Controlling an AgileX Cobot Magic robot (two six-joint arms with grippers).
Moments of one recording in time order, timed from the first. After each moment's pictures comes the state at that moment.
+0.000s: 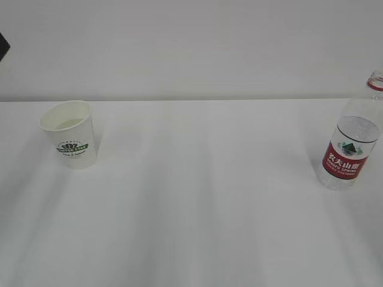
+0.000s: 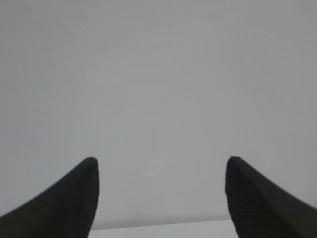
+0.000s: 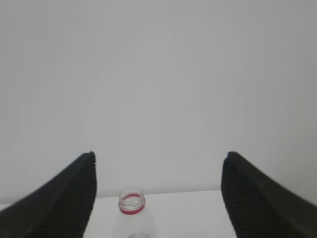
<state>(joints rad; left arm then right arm) -0.17 1.09 -0.32 0.22 -0.92 -0.44 -0.06 0.51 -0.46 -0.35 0.02 0.36</state>
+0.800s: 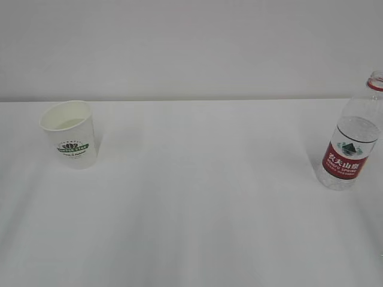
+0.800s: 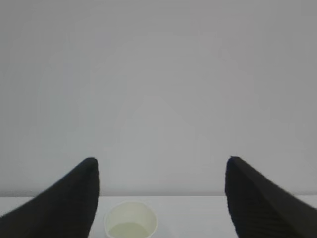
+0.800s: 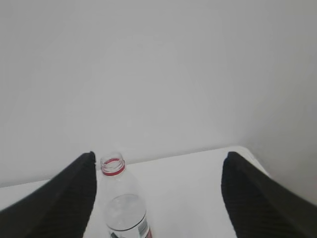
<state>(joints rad) -0.17 0.45 -0.31 0.22 -0.16 -0.44 -0.06 0.37 -0.50 -0.31 0.31 0.36</state>
